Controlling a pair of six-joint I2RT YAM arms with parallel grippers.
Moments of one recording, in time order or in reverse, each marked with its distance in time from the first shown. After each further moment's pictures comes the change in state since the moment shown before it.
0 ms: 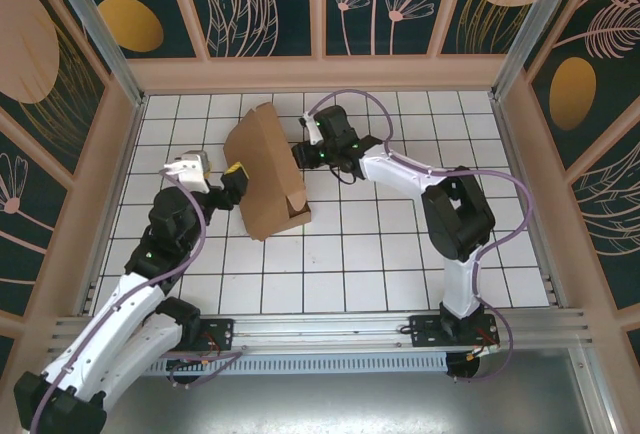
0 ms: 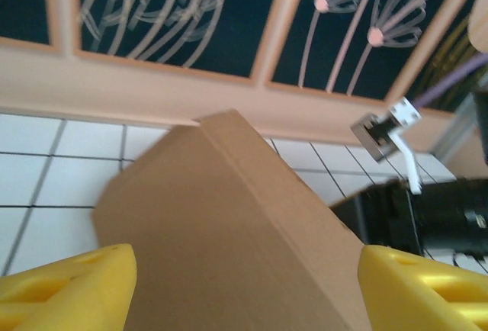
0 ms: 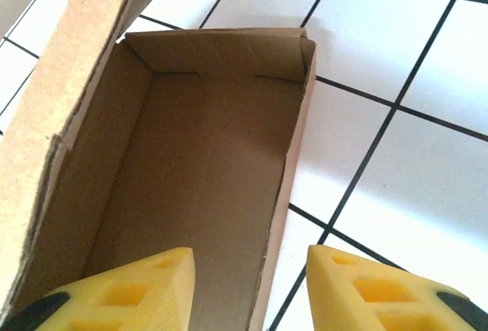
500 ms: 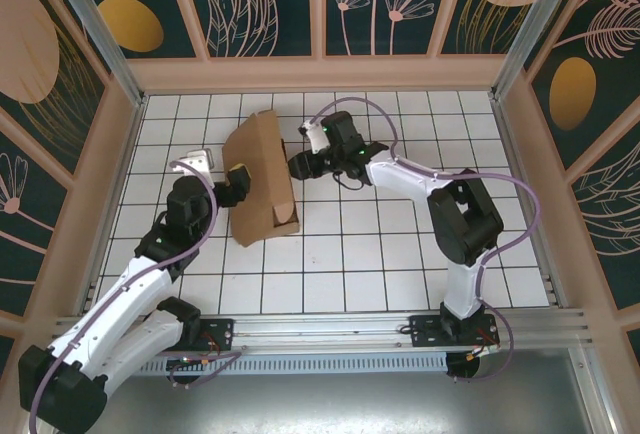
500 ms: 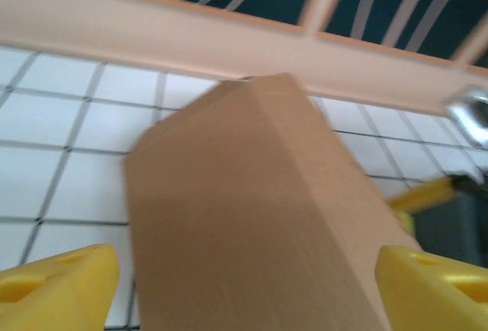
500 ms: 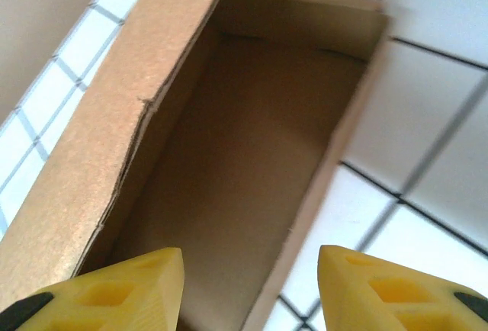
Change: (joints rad) left arm -0.008 0.119 0.055 -0.138 -0.231 -0.106; right arm 0.014 -0.051 -0.089 0.050 -0.249 -0.016
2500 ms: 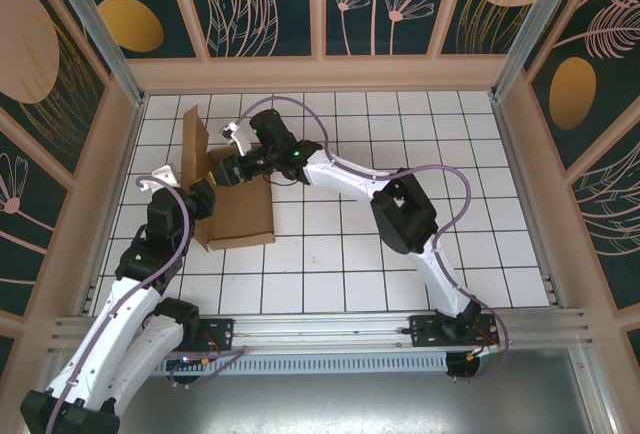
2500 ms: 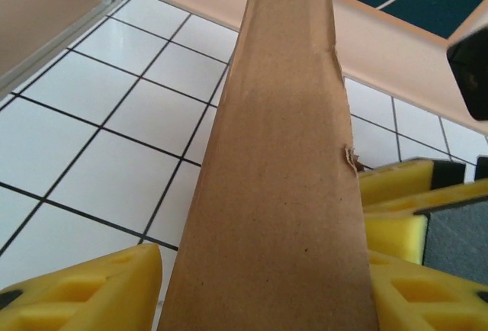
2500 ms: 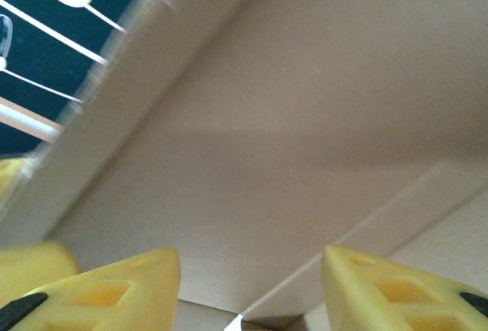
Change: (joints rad) left arm 0.136 -0.173 -0.019 -0.253 -0.046 -0.096; right arm 0.202 0.390 0.553 0.045 -0.268 0.181
